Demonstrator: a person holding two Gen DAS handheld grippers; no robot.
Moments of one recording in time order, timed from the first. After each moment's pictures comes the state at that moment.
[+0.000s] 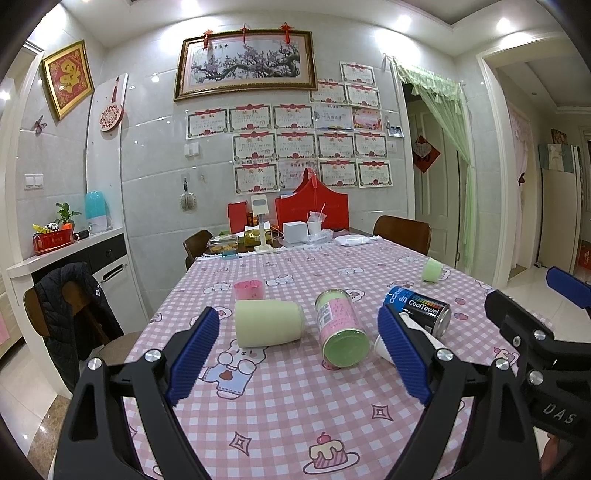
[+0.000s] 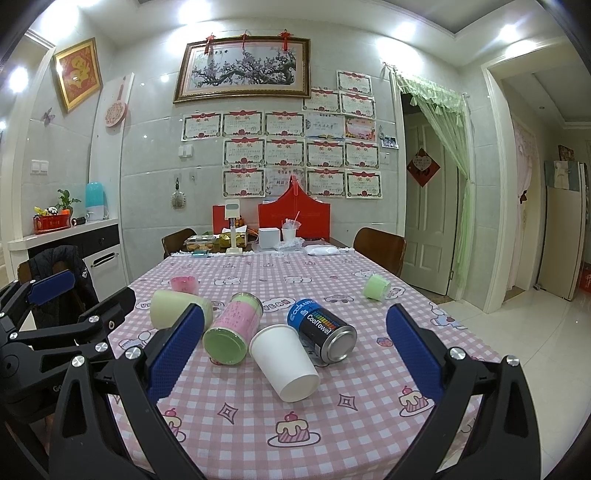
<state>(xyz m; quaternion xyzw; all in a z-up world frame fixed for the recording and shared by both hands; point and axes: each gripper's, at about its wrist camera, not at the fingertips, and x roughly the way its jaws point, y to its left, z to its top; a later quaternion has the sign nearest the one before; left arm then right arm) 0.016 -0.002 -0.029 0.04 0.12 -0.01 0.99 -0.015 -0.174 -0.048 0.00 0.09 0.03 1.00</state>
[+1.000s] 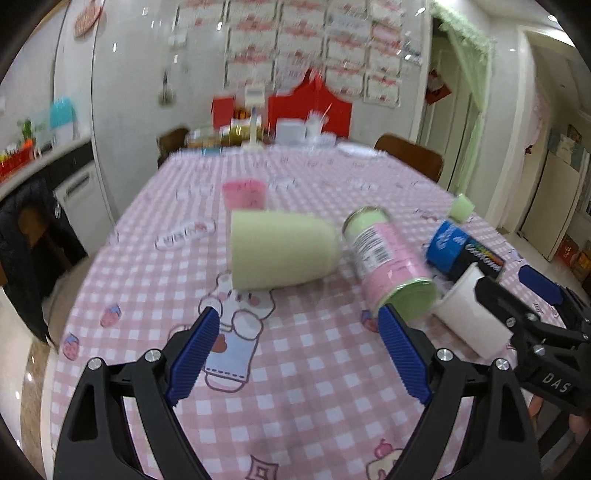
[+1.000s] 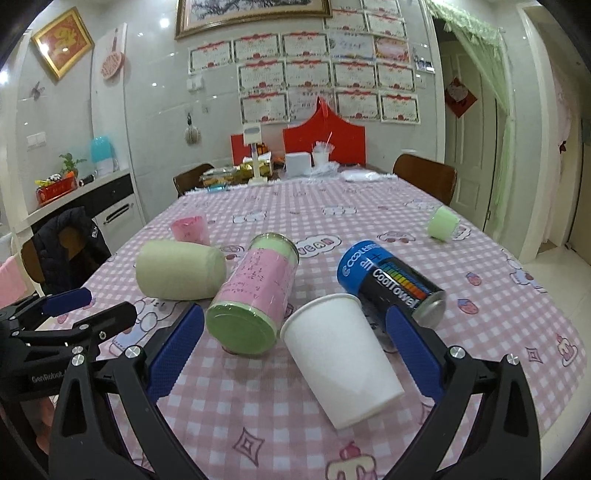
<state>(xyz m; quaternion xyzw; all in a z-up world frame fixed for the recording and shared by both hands) 0.157 0.067 -0.078 -0.03 0.34 -0.05 0.94 0.109 -0.143 -0.078 0.02 0.24 0.09 0.97</state>
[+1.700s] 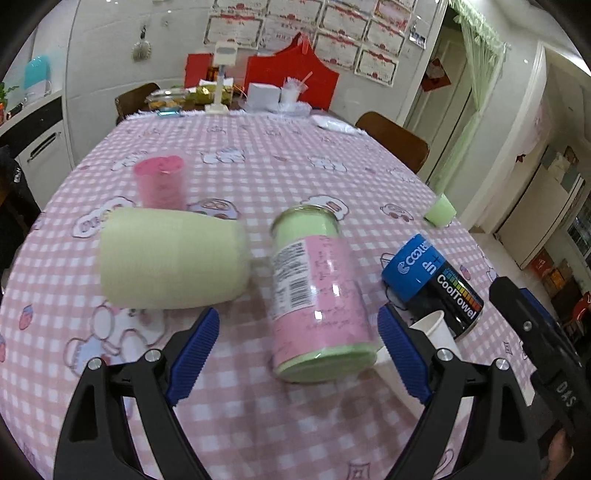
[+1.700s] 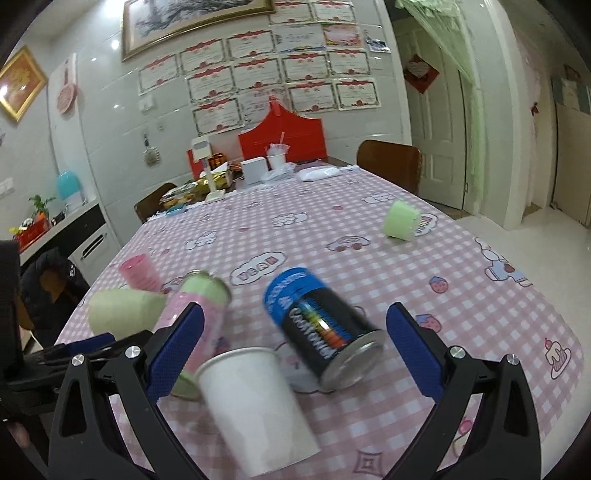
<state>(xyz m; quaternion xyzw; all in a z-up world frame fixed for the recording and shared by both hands) 0.232 -0.010 -0.082 -0.08 0.40 -0.10 0.91 0.147 -0.221 -0.058 0.09 0.25 0.04 0.96</state>
